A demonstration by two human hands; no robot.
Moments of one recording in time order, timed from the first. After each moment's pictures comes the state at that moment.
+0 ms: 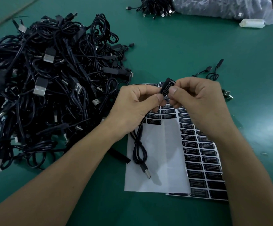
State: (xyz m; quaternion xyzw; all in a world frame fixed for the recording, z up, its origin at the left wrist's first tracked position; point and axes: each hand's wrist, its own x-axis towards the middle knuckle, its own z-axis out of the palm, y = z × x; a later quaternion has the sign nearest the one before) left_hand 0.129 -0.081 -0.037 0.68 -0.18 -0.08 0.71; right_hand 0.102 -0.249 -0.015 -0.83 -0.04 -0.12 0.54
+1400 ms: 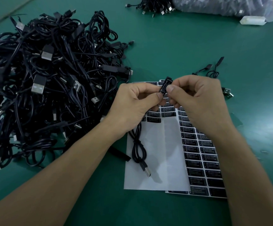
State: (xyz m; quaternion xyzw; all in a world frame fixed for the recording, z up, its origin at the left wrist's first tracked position) left_hand 0.129 -0.084 -0.039 0.67 -0.16 -0.07 0.72; right_hand 0.100 -0.246 -0.013 -0.85 -0.03 -0.15 0.50
